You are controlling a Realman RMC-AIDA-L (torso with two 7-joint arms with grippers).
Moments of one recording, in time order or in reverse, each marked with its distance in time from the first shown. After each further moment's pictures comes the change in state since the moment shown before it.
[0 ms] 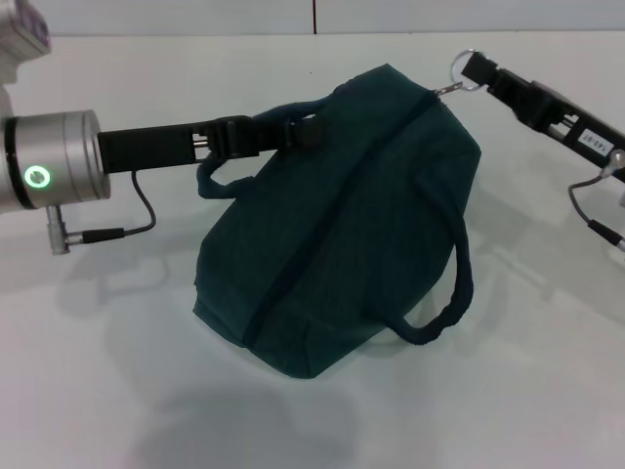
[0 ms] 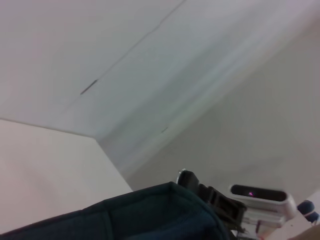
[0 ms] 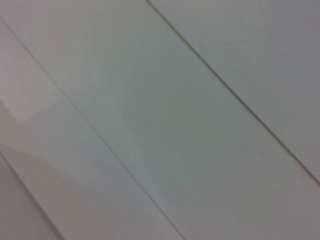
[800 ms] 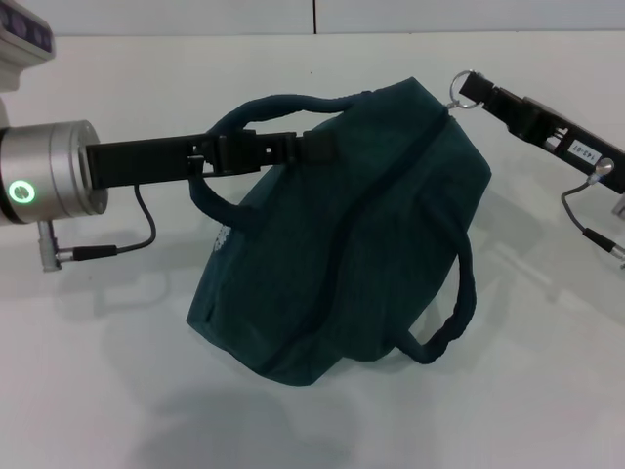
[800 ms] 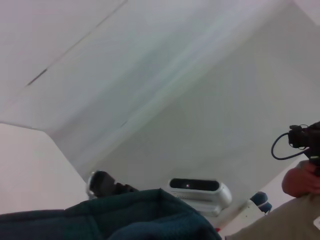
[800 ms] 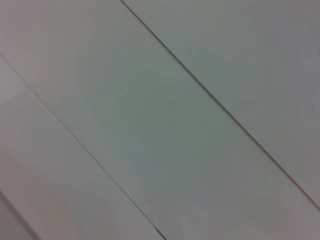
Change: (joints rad) left arm 0.010 -0.005 -0.001 -0.004 -0.033 0.120 0.006; right arm 0.027 0.001 0.003 0.057 -0.013 0.067 0.000
